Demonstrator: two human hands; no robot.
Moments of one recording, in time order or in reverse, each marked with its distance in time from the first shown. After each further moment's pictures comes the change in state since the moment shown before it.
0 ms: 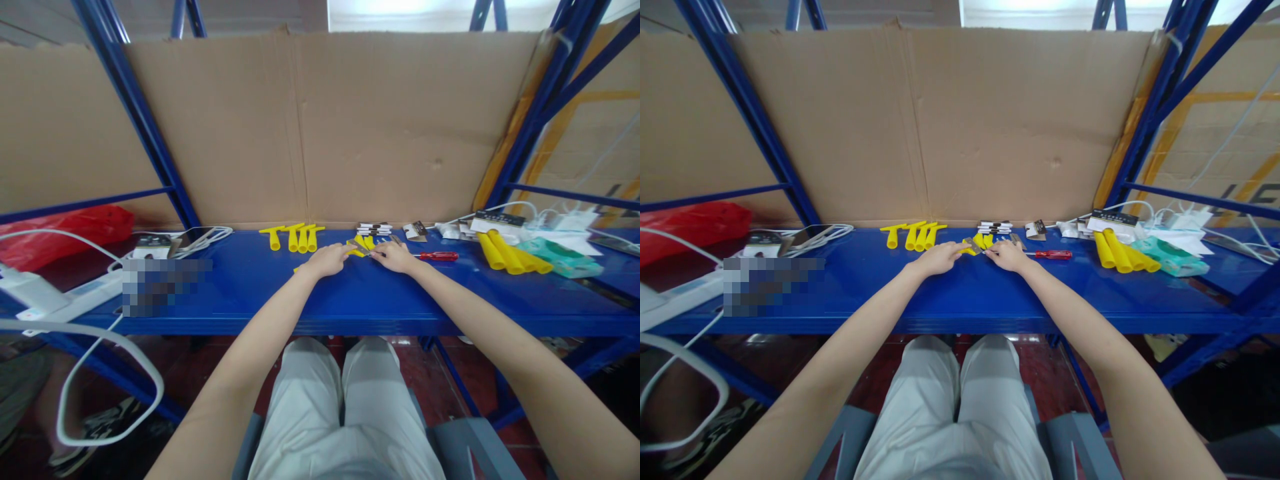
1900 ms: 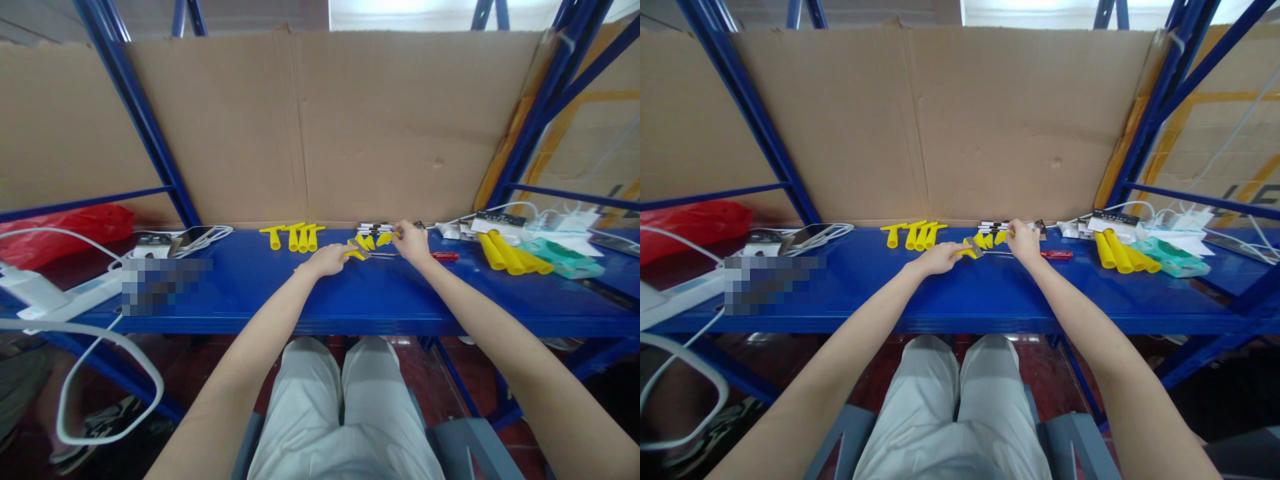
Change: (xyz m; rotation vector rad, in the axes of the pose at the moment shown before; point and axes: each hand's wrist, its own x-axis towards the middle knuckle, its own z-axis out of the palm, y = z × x) left_hand 0.001 -0.004 0.003 -0.042 0.029 0.027; right_hand -0.001 0.019 -0.014 0.088 0.505 0.289
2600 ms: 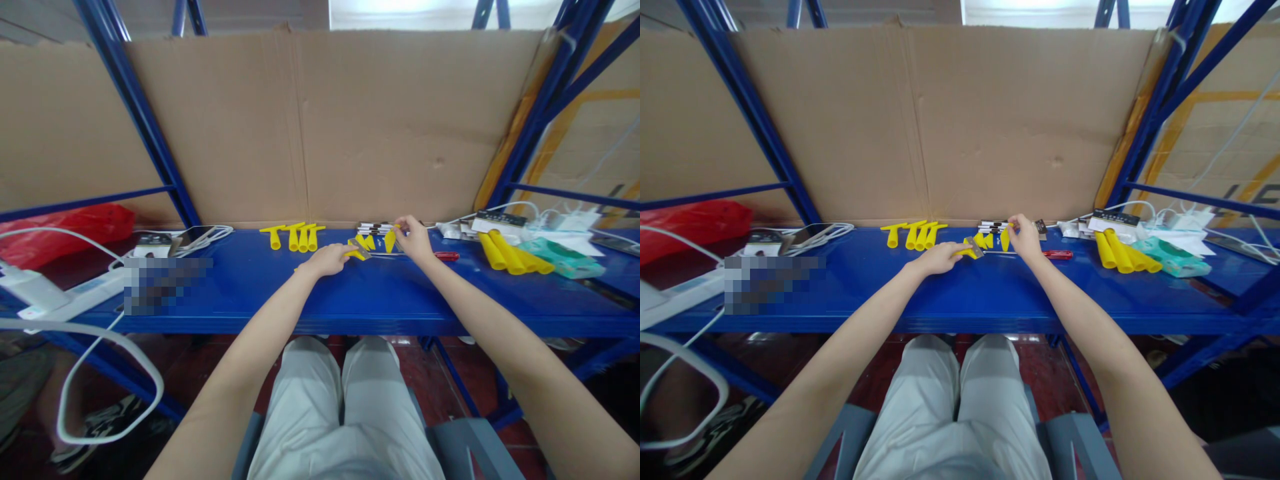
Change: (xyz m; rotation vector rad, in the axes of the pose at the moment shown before) left_hand 0.000 0.000 0.000 -0.033 0.003 0.002; right_hand 0.007 0.012 0.007 0.404 0.221 -0.163
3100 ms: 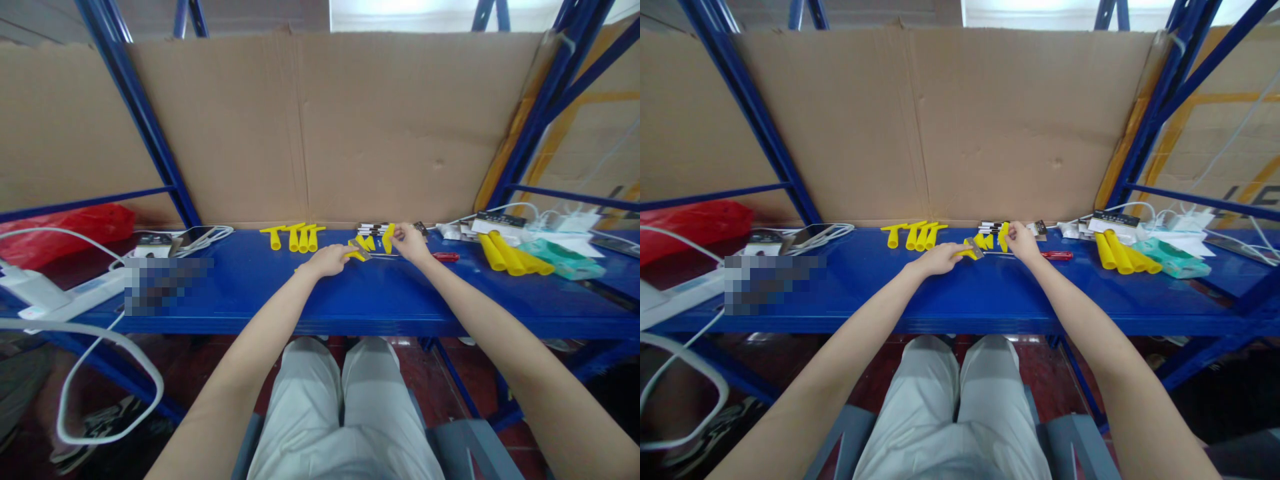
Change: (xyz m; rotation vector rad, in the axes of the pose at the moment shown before) left_hand 0.001 -0.001 0.002 0.000 0.003 0.008; right_hand -0.002 0.016 0.011 0.032 -0.174 0.100
